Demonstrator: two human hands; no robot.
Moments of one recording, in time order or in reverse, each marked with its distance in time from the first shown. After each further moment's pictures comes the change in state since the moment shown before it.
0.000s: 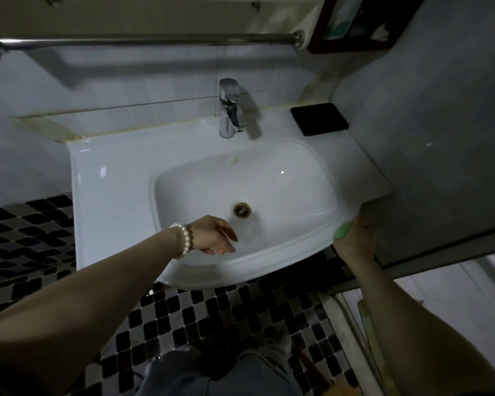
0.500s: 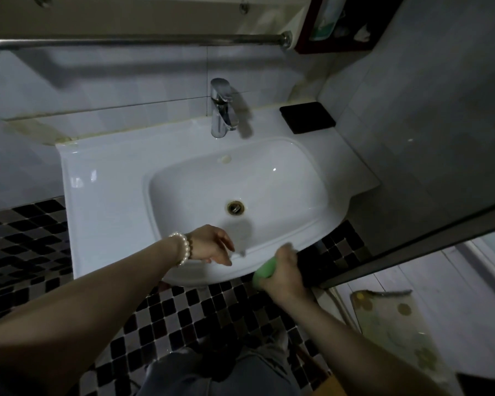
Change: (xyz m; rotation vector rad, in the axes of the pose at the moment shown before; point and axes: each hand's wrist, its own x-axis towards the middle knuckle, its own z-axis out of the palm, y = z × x) left_hand -0.002 -0.016 0.016 0.101 -0.048 0.047; right_hand -0.146 -0.062 0.051 0.098 -0.375 -0.131
